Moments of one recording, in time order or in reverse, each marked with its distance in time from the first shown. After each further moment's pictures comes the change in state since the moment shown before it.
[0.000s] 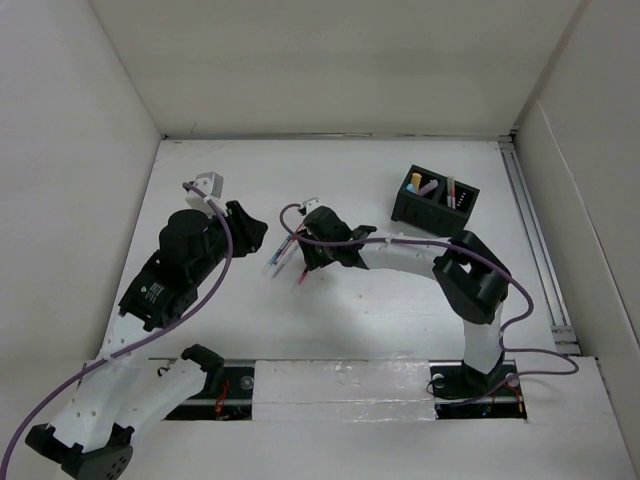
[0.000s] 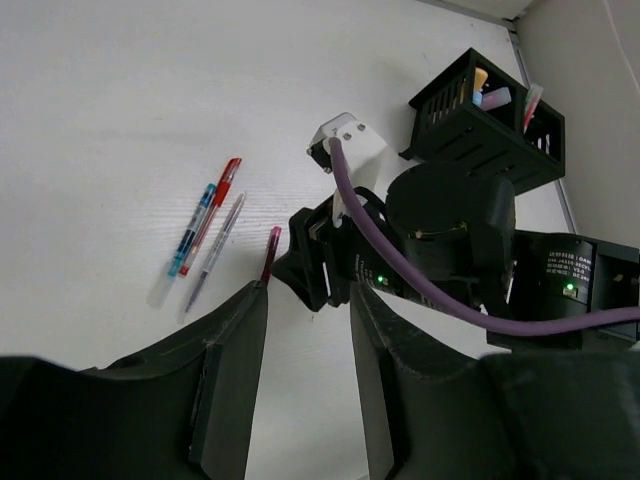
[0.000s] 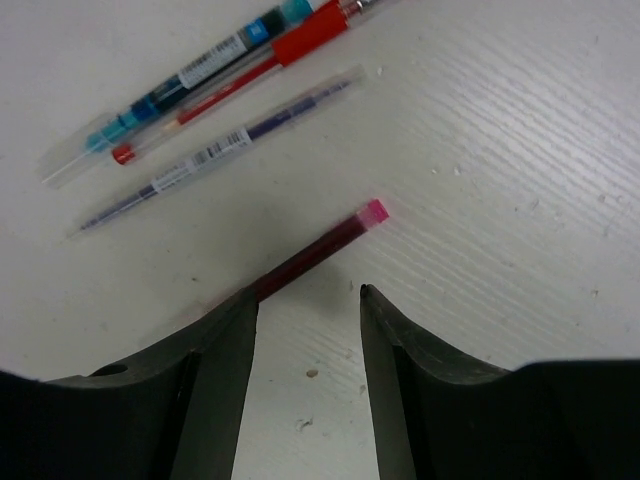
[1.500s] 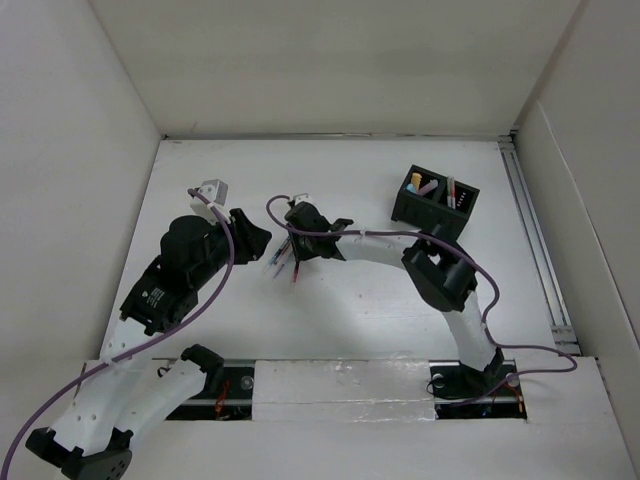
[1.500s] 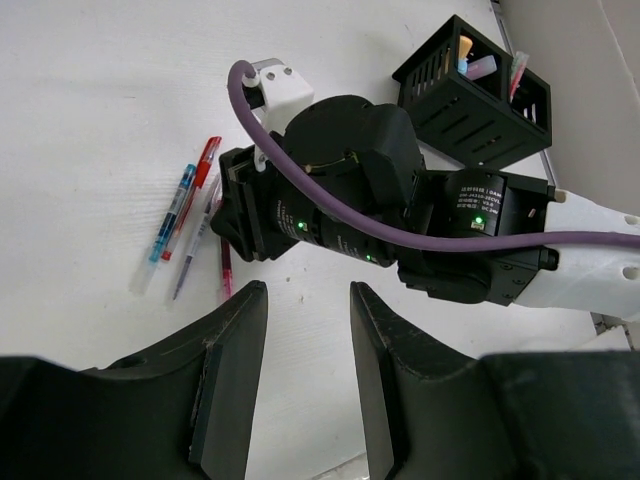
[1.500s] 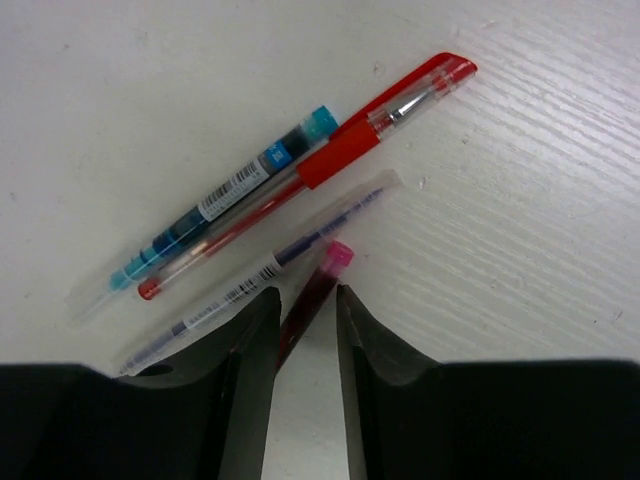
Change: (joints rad) left arm 0.000 -0.034 -0.057 0.003 0.069 0.000; right arm 0.006 0.223 0.237 -0.049 0.042 0.152
